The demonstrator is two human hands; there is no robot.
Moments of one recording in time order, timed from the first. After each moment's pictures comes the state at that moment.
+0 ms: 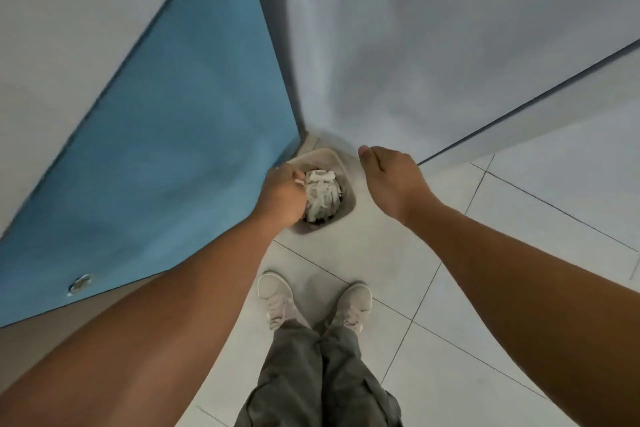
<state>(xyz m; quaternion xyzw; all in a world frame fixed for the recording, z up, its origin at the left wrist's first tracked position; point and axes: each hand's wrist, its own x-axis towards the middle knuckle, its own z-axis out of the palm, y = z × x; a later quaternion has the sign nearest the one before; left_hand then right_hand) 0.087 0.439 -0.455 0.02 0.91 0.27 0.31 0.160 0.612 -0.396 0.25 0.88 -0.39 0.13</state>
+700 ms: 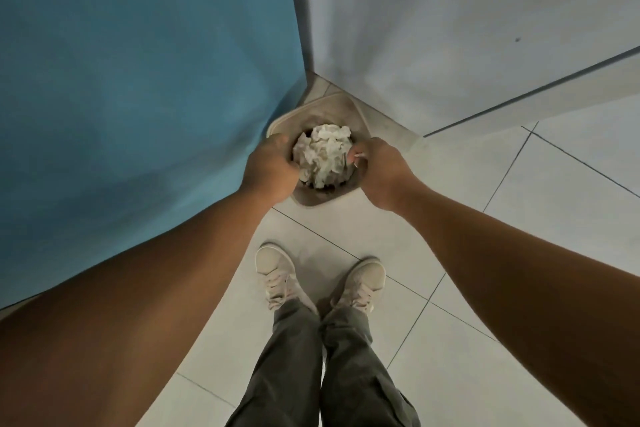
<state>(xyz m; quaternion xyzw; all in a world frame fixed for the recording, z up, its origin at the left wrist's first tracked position) 0.085 0.401 -0.568 0.04 0.92 0.23 0.33 0.165 0.573 -0.575 0.22 0.87 -0.39 0.22</state>
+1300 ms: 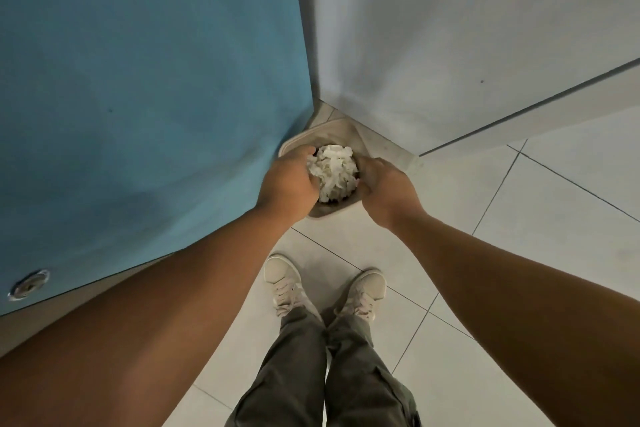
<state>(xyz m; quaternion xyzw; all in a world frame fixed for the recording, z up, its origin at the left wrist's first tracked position) 0.096 0.404 -0.520 0.14 0.92 0.22 0.27 0.181 0.567 -0.550 0.24 0.88 -0.34 0.21</state>
